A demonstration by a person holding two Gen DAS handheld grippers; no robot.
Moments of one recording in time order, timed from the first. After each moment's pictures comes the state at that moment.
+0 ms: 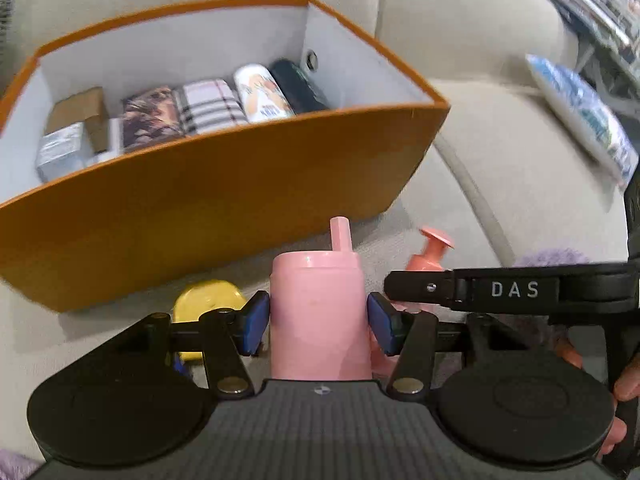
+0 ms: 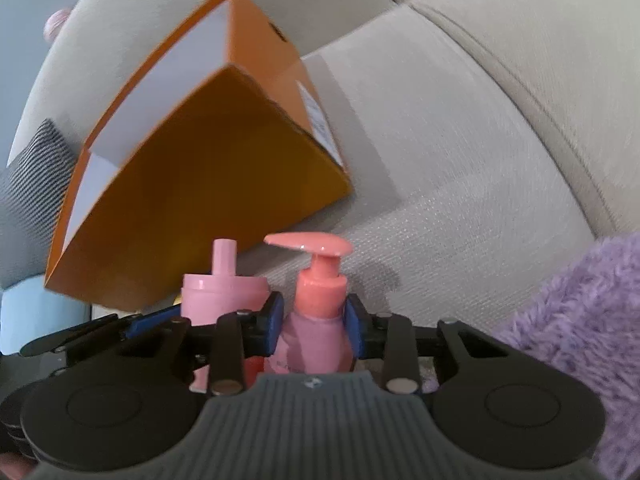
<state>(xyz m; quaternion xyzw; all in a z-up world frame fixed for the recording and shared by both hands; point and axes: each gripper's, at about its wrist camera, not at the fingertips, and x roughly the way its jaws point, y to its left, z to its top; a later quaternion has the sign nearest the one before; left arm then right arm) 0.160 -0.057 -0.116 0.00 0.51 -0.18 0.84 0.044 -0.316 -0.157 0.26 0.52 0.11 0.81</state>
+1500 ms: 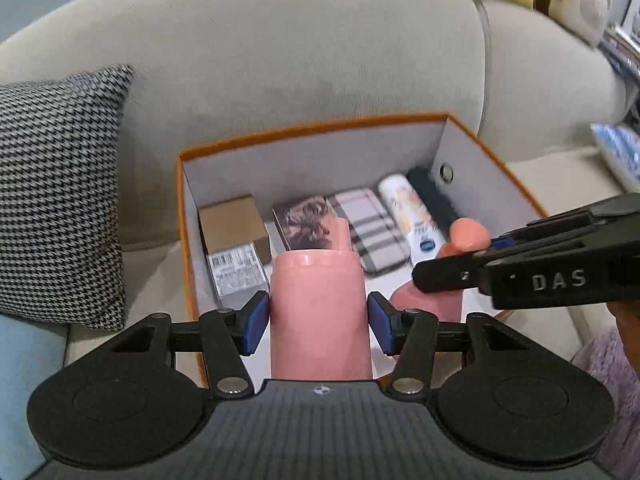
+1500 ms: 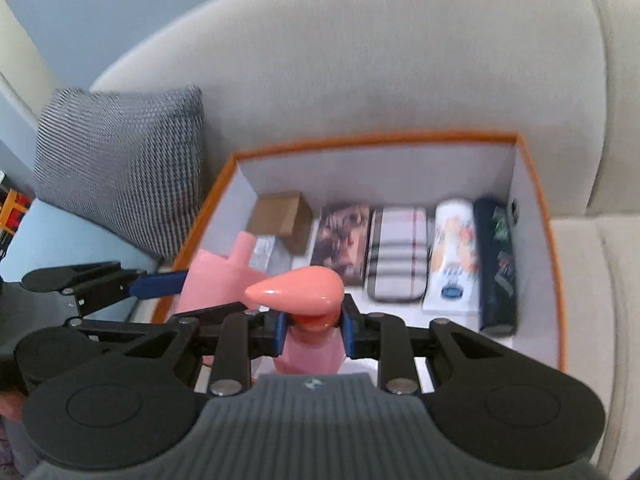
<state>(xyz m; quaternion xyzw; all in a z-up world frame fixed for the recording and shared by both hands) 0.240 0.041 -0.058 0.05 0.47 -0.12 0.87 0.158 -0.188 -0.066 0.08 0.49 0.25 0.83</state>
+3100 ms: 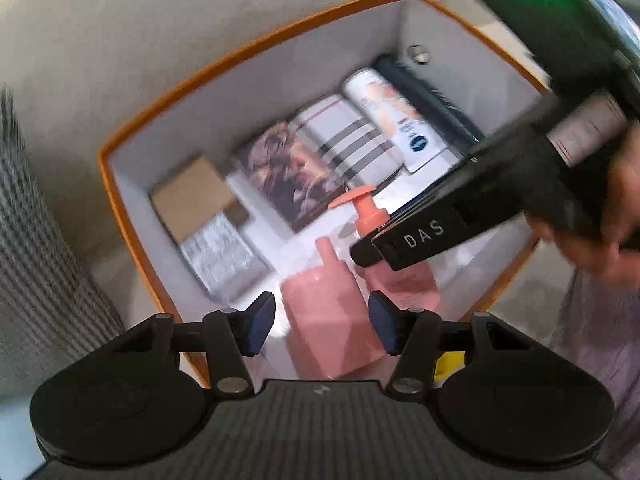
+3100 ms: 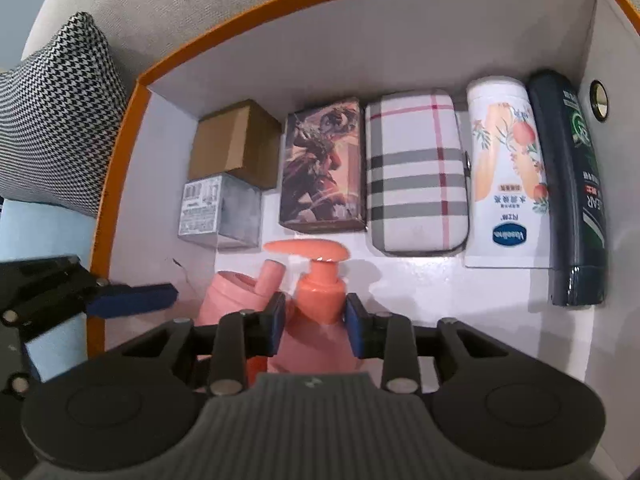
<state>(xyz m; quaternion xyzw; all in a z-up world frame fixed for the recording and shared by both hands) 0.292 0.021 -0.085 0.22 0.57 -0.21 0.77 0.223 -0.155 -0.147 0.13 0.62 0.25 0.73</state>
